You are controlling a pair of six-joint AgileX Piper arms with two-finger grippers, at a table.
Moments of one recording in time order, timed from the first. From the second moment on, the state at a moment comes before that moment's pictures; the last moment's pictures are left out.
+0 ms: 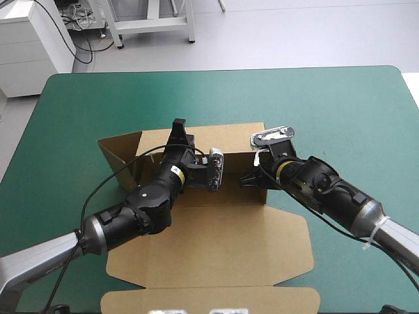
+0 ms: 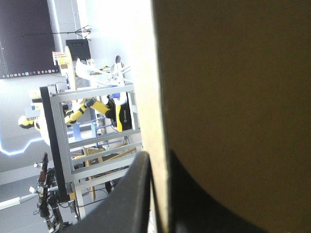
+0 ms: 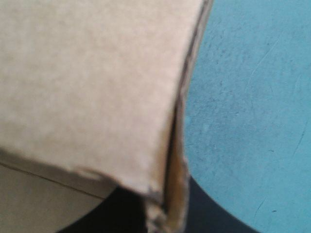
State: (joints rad) left arm -0.95 1.42 -1.02 1.28 0.63 0.01; right arm 0.70 1.34 -1.06 -0.35 0.64 0.54
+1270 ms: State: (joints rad) left arm -1.35 1.24 -1.29 1.06 0.94 0.03; right arm 0.49 1.41 -1.31 -0.19 0.90 0.33
